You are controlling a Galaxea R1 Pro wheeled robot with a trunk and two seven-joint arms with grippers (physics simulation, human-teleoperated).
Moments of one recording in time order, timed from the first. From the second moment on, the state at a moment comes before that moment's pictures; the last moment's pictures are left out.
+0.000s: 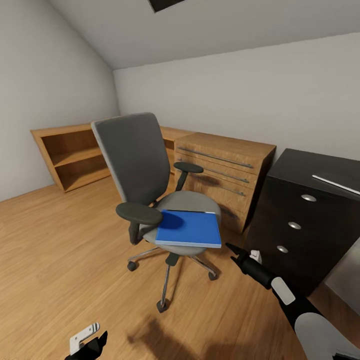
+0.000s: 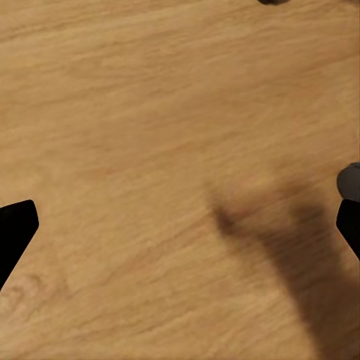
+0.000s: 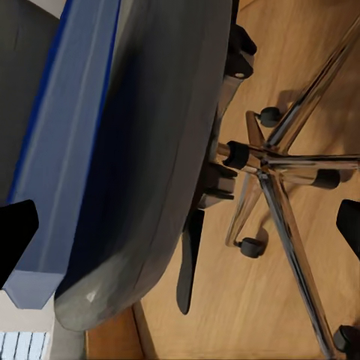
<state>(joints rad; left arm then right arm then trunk) -0.15 0.08 0.10 -0.73 0.45 0.02 0.02 -0.67 -0.13 -0.22 -0.46 -0.71 0.47 0.73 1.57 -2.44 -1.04</state>
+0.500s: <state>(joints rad) -0.15 0.07 0.10 -0.73 0.45 0.02 0.02 -0.67 -0.13 -0.20 -0.50 -0.71 0.47 0.73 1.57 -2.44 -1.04</state>
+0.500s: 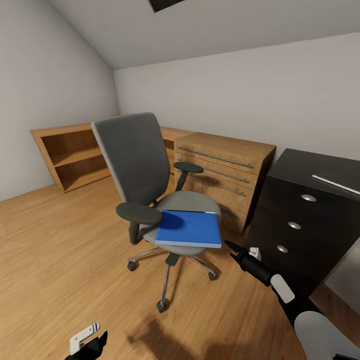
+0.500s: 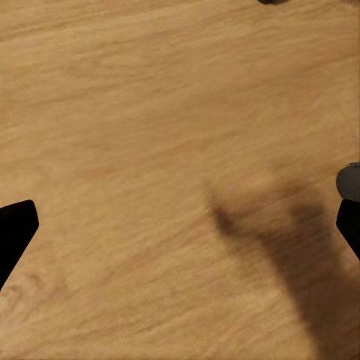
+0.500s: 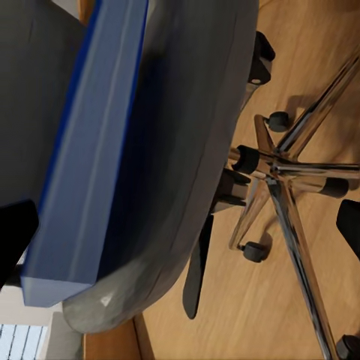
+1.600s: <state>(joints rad) -0.15 0.07 0.10 -0.73 0.45 0.02 0.02 -0.67 -0.13 -0.19 -0.50 -0.71 0.47 0.73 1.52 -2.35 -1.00</state>
